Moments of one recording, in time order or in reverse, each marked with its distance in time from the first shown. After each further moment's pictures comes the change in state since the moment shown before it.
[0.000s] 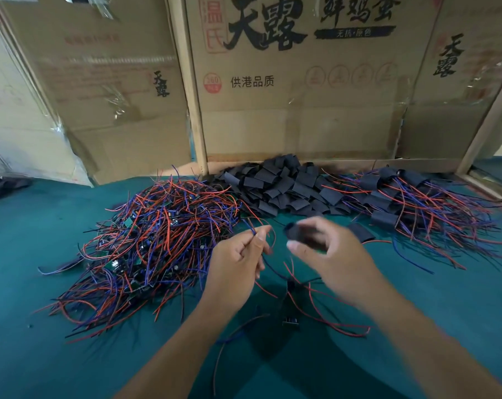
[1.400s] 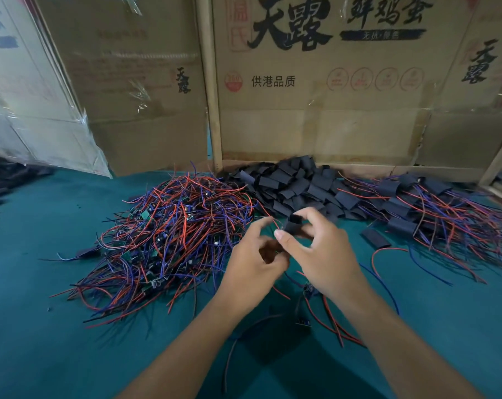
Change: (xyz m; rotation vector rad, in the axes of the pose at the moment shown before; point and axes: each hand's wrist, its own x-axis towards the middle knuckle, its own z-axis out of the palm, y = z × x) left_hand -0.001 0.004 -0.004 0.103 -0.101 -0.074; right_hand 0.020 -0.010 0.040 -0.101 0.134 -0.017
